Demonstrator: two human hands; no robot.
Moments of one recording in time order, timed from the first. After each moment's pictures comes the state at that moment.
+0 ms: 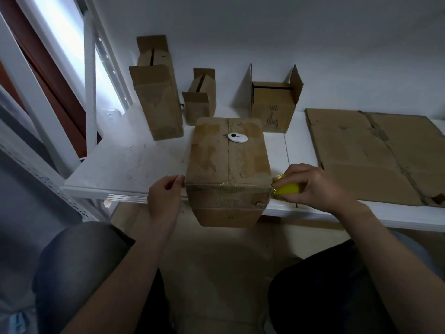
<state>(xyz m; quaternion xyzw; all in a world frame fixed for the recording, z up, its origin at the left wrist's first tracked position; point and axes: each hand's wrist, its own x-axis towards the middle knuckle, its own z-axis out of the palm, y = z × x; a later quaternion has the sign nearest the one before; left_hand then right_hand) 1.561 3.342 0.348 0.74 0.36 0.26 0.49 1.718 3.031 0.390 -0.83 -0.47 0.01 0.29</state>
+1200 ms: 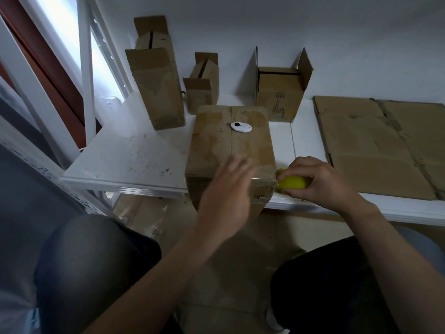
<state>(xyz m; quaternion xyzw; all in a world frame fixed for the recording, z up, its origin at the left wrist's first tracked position) 1.573 3.248 0.369 0.97 0.00 0.17 0.18 1.716 3.035 0.382 -0.83 -0.48 -0.02 0.29</state>
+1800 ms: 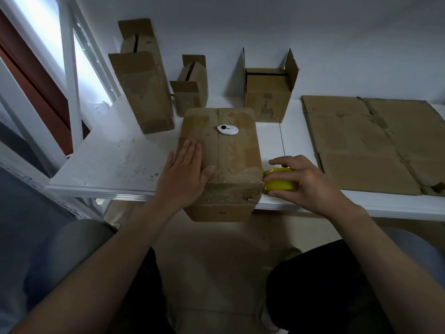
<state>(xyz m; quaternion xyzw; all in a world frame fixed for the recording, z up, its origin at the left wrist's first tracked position) 1.608 3.327 0.374 0.99 0.11 0.00 0.05 1.707 3.033 0.382 -0.86 -0.45 -0.01 0.22</state>
